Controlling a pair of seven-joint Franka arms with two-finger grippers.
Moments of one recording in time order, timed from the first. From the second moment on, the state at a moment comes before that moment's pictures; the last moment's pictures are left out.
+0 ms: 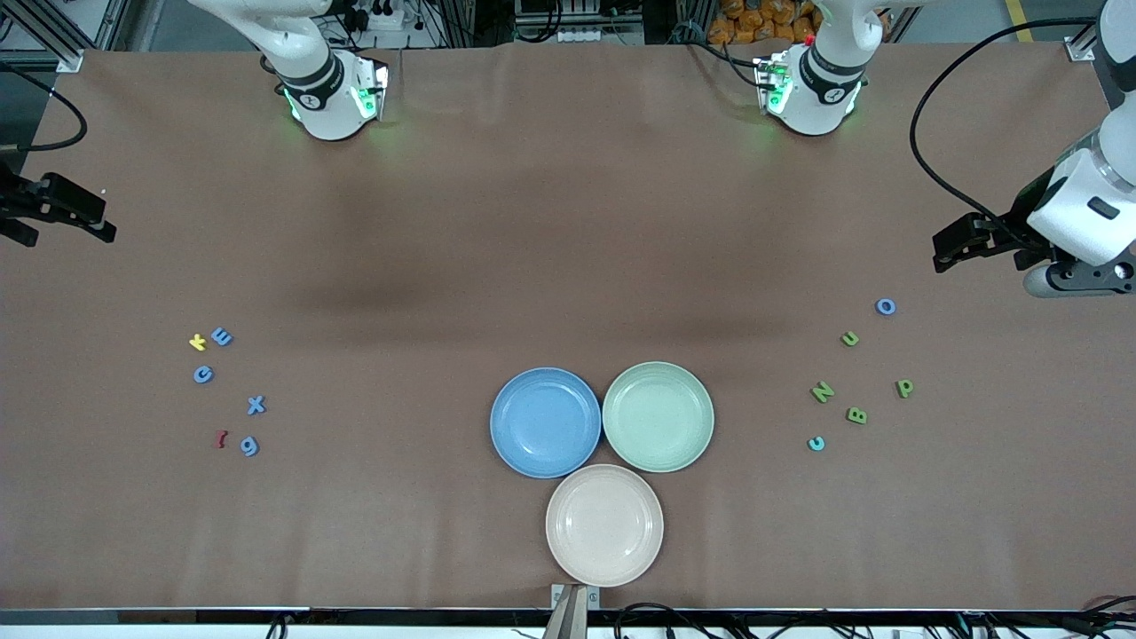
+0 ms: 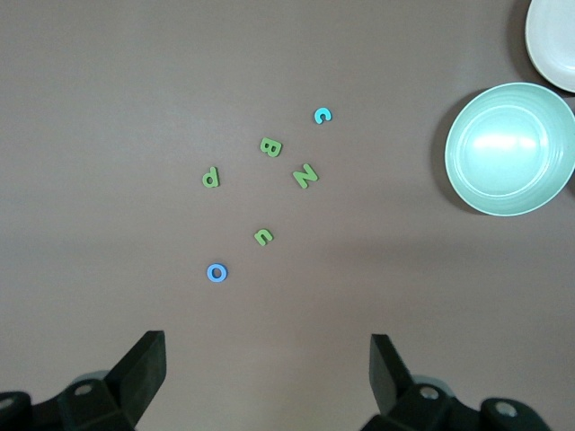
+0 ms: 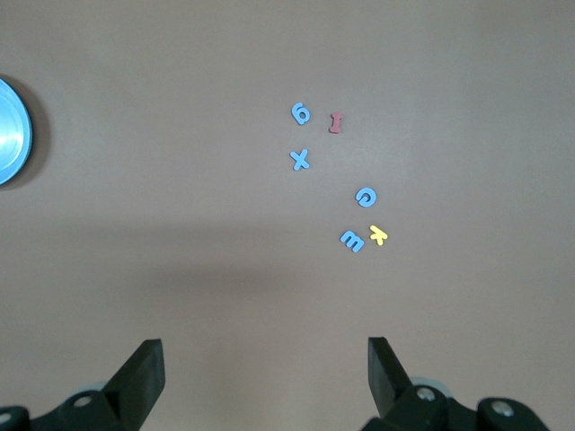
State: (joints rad) left arm 0.02 0.09 -0.15 -1.51 0.04 1.59 -0.13; right arm -0.10 -0.05 -0.01 -1.64 0.03 1.62 -0.14
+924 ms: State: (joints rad) left arm 0.03 0.20 -0.15 -1.51 0.04 1.67 -0.12; right arm -0.11 -0.04 -0.01 -1.71 0.02 1.67 -0.14
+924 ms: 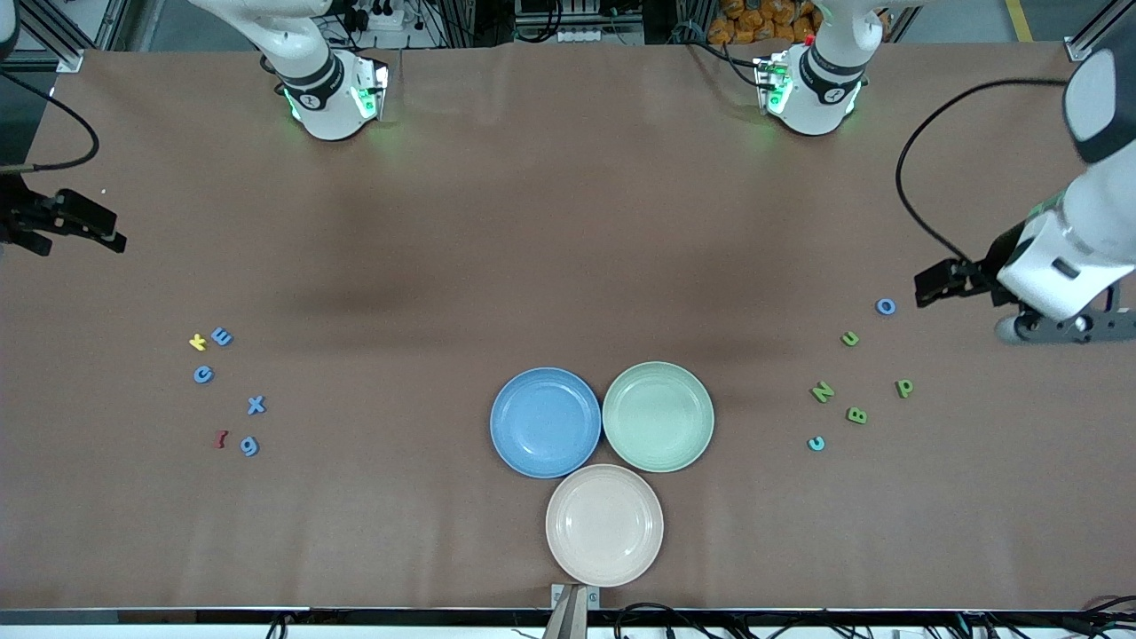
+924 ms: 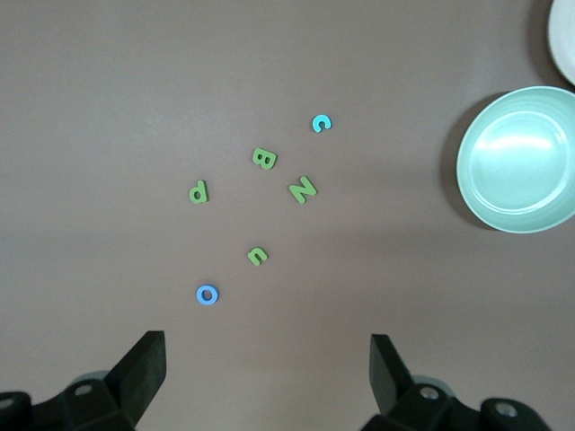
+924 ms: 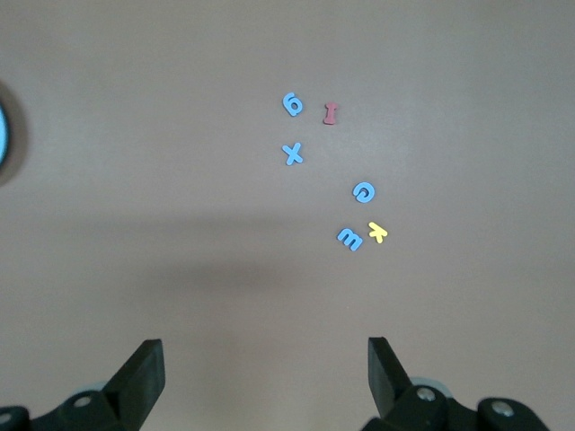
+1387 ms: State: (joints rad) left arm 0.08 0.40 -0.14 -1.53 0.11 1.83 -0.04; right arm -0.13 0.13 -0.02 -1.77 0.02 1.81 -0.16
